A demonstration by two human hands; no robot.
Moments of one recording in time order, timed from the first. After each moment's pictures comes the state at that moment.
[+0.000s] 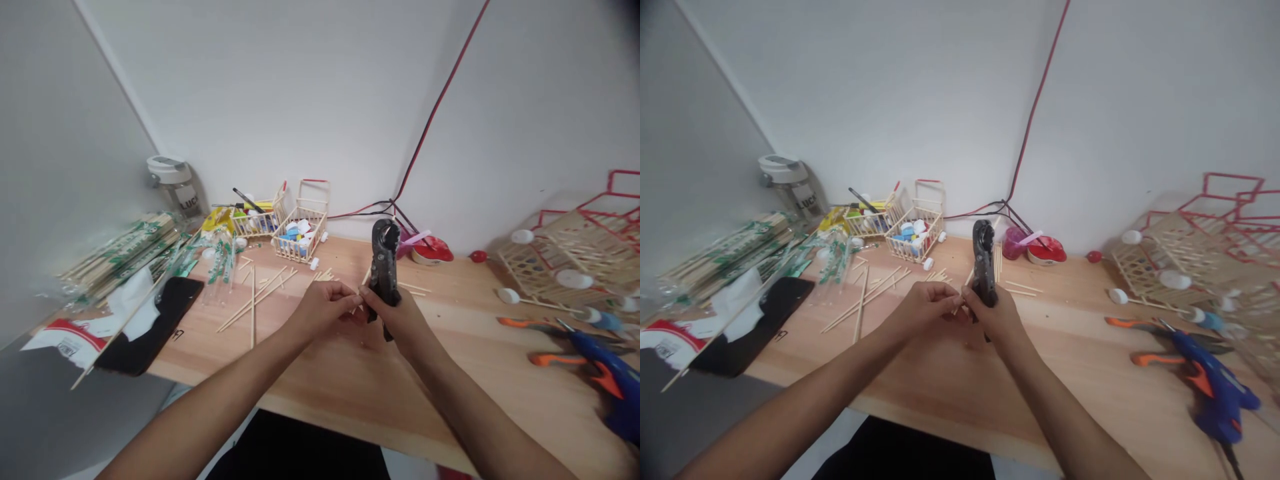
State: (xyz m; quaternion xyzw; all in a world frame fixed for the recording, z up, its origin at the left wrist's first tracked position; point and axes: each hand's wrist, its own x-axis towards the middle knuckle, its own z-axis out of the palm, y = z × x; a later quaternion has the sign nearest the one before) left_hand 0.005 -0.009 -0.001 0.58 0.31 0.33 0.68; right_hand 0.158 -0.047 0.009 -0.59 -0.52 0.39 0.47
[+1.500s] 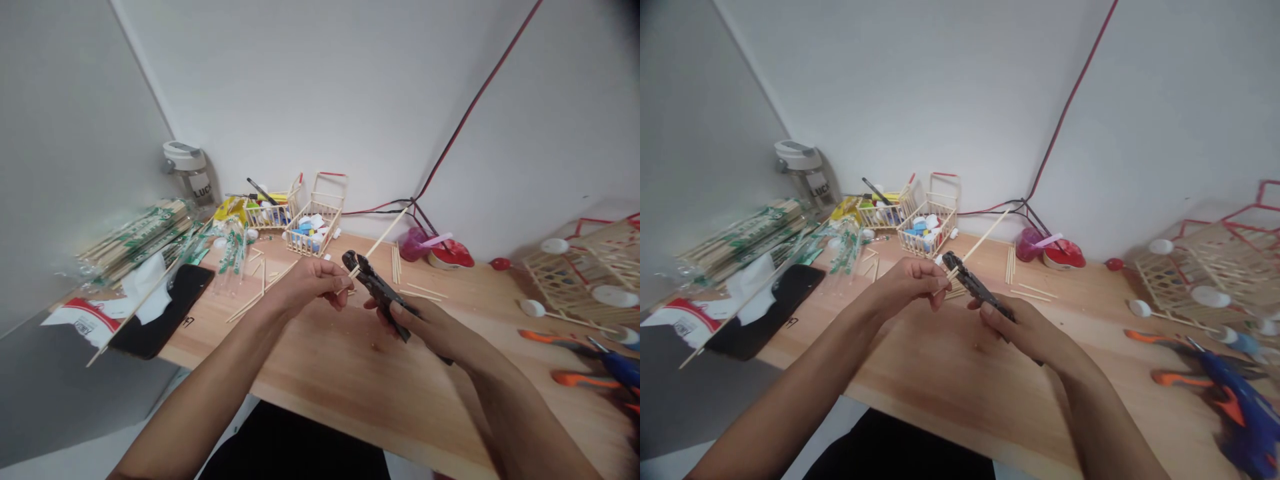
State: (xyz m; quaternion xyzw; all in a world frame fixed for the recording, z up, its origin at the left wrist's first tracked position) left_hand -0.036 0.013 0.027 0.57 0.28 0.32 0.71; right_hand 0.199 -0.050 0.019 -0.53 -0.71 0.42 0.20
